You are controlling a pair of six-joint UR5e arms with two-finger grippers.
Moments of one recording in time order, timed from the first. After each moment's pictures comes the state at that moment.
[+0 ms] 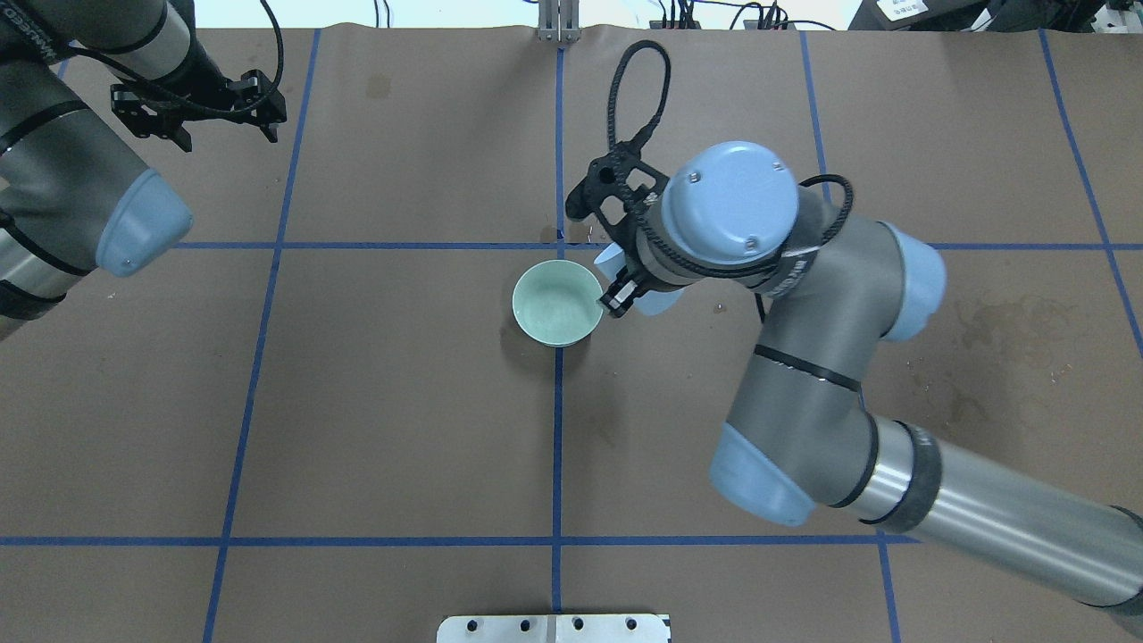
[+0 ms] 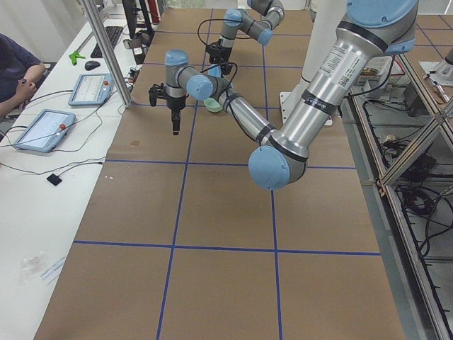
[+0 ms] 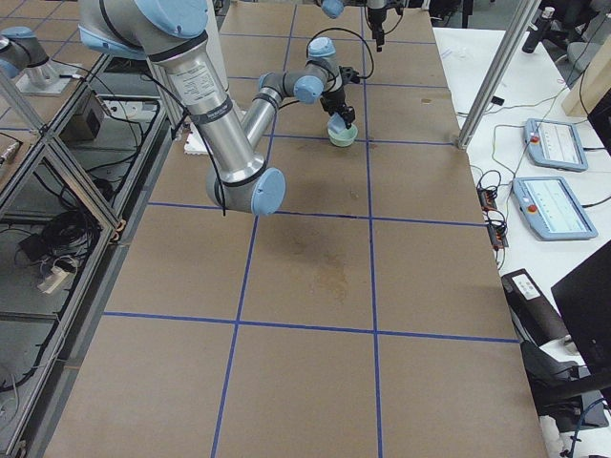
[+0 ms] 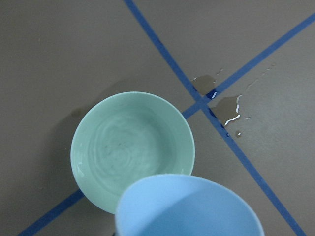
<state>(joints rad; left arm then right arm) -1.01 -2.13 -1.70 -1.47 -2.03 -0.95 0.60 -0.98 1.87 -1.57 1.71 0.41</state>
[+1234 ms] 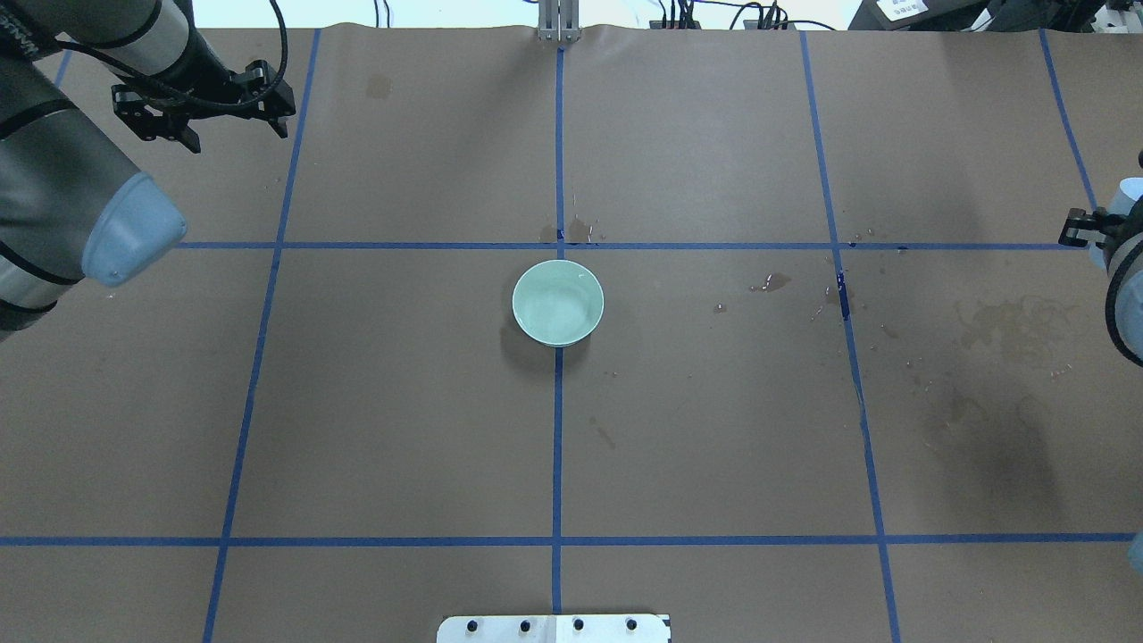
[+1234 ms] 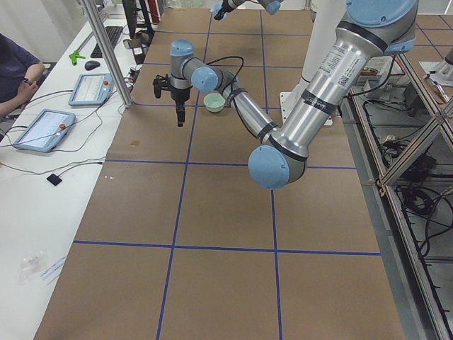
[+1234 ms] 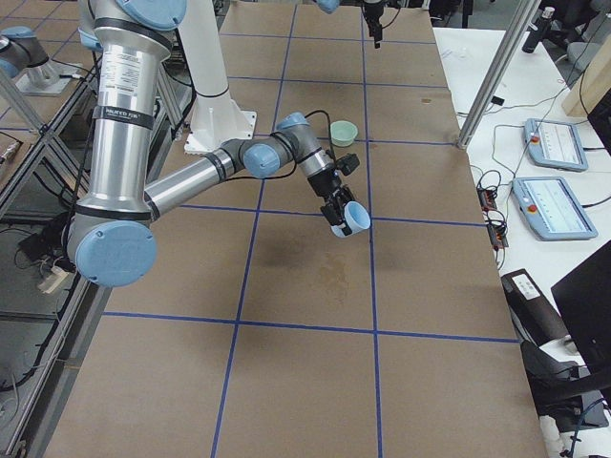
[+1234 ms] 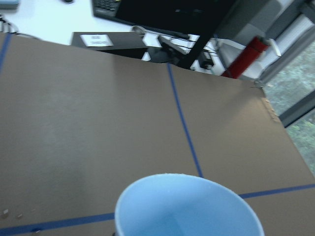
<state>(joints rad) -1.00 -2.13 -1.77 -1.44 -2.05 -1.03 0.73 -1.77 2.14 -1.54 1.09 1.38</state>
